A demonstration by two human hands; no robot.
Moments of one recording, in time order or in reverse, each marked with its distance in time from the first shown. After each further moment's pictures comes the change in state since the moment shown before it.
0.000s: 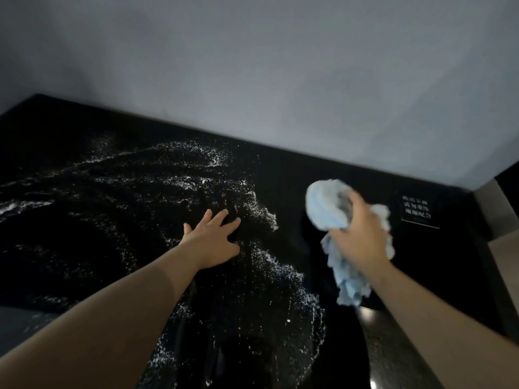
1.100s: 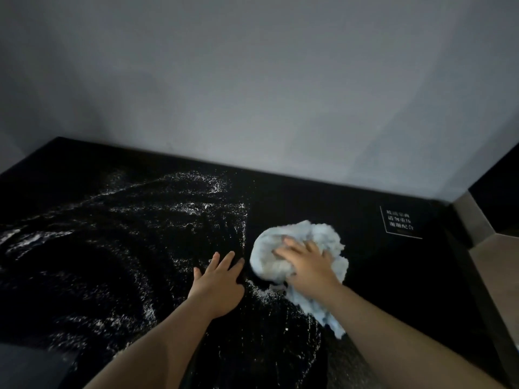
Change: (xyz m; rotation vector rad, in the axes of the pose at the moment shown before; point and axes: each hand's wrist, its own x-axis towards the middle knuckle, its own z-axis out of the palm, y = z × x) left_hand -0.043 0.018 0.033 0.029 0.046 0.001; right_hand -0.039 -0.028 0.035 -0.392 -0.512 -0.310
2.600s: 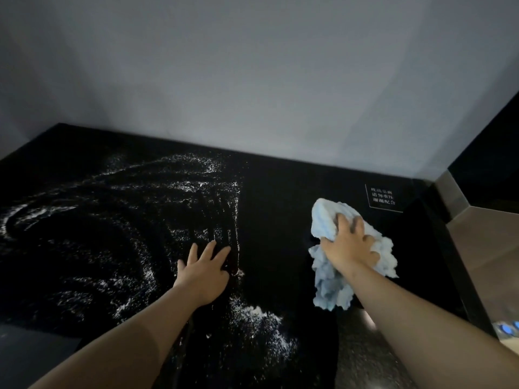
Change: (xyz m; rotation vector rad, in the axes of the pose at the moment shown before) left_hand -0.045 0.000 0.026 -0.014 0.050 -0.081; right_hand -0.052 0.046 -0.015 0.082 0.212 0.677
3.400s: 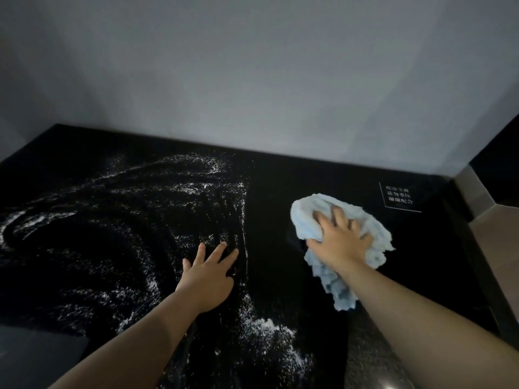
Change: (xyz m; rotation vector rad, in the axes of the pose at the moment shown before) left_hand 0.021 -0.016 -0.003 0.091 -0.049 0.070; right_hand 0.020 -0.031 0.019 -0.199 -0.028 -0.272
